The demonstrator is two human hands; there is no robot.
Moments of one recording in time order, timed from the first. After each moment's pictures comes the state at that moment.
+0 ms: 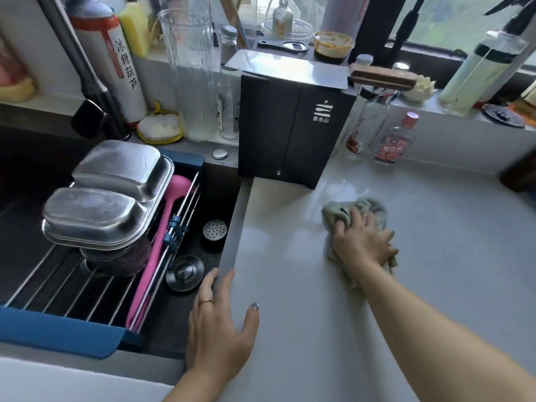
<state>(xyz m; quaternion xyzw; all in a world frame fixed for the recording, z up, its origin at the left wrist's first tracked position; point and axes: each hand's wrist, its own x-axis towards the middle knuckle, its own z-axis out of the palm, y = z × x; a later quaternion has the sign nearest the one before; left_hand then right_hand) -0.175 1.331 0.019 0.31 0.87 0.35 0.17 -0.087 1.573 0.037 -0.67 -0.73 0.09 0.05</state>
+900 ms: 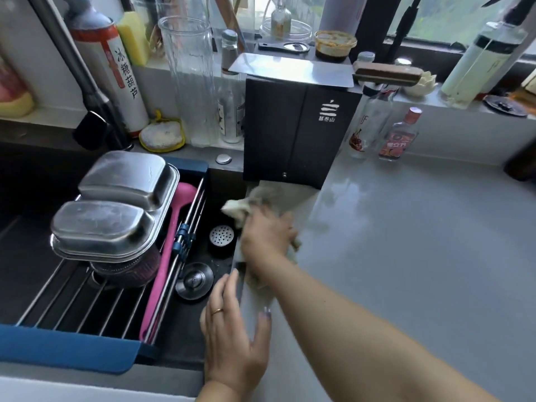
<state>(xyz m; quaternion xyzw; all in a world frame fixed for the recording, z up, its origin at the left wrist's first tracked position) -0.176 1.329 0.030 0.33 0.83 0.42 0.14 -0.224 1.478 0.043 -0.52 -0.83 0.21 0.06</state>
